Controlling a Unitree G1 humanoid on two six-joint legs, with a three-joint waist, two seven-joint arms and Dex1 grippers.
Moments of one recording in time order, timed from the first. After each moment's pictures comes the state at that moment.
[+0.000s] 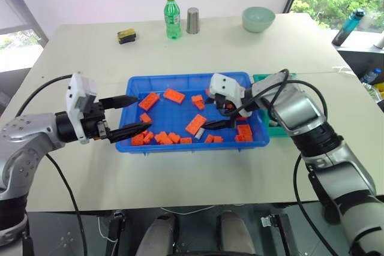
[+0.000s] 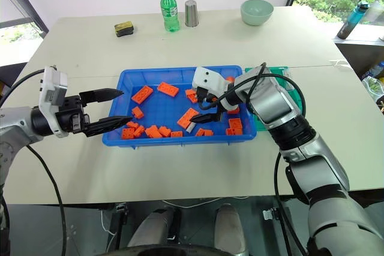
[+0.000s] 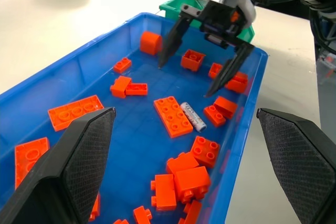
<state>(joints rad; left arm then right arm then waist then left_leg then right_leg) -0.25 0.86 0.29 -0.37 -0.79 0.70 -1.00 -0.91 -0.58 0.42 0.03 0.06 0.81 1.17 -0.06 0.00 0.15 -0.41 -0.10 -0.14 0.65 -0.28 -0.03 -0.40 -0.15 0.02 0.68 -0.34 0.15</state>
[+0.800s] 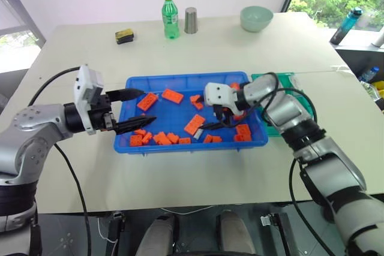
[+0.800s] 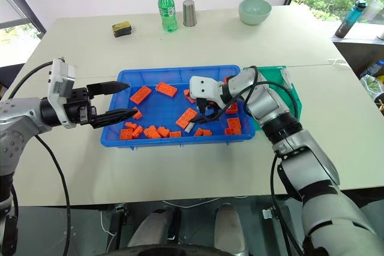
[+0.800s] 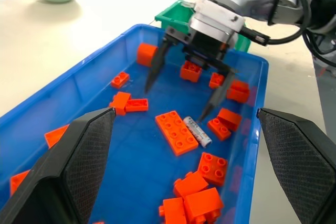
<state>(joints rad) -0.34 0.85 0.22 -0.28 -0.76 0.65 -1.02 -1.00 -0.48 0.46 0.53 -0.03 0.00 1.23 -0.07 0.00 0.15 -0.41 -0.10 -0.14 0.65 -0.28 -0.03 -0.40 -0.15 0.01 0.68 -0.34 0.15</state>
